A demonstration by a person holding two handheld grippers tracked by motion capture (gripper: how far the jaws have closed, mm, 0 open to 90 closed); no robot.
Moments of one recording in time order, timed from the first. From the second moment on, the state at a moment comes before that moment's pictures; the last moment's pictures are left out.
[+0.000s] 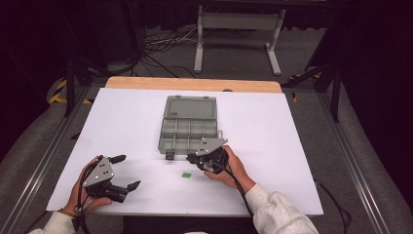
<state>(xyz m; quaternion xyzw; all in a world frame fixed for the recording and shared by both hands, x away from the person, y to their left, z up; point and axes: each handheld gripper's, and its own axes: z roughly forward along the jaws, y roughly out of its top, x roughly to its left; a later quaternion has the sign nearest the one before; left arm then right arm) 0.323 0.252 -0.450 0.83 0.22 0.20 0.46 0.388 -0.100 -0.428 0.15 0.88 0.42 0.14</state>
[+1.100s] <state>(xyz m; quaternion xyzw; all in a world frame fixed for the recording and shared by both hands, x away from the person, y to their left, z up) 0.322 0.251 -0.451 0.84 0.22 0.20 0.46 0.422 -0.084 -0.408 0.18 0.86 0.46 0.16</state>
